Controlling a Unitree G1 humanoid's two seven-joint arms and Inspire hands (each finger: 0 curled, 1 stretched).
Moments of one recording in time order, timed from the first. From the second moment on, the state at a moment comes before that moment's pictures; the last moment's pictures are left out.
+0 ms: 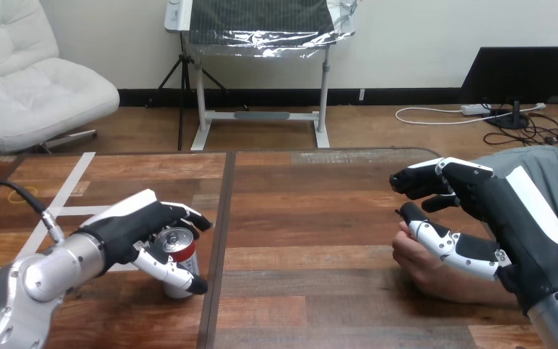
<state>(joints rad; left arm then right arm) -0.29 0.58 -0.14 0.33 0.41 -0.04 -0.54 0.26 -0.32 -0.12 -0.54 -0.18 0.09 0.27</state>
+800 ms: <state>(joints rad) -0.30 0.58 -0.15 0.32 0.41 -0.01 -0.53 0.26 -0.33 -0.12 -0.55 -0.19 0.10 0.27</state>
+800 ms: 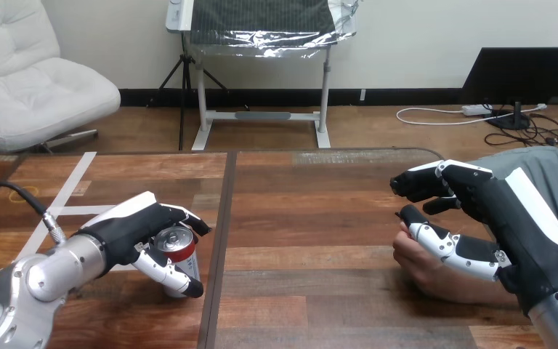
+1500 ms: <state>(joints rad) -0.29 0.59 -0.20 0.32 0.55 -0.04 -0.43 0.26 -0.35 -0.12 -0.55 -0.19 0.11 0.28</state>
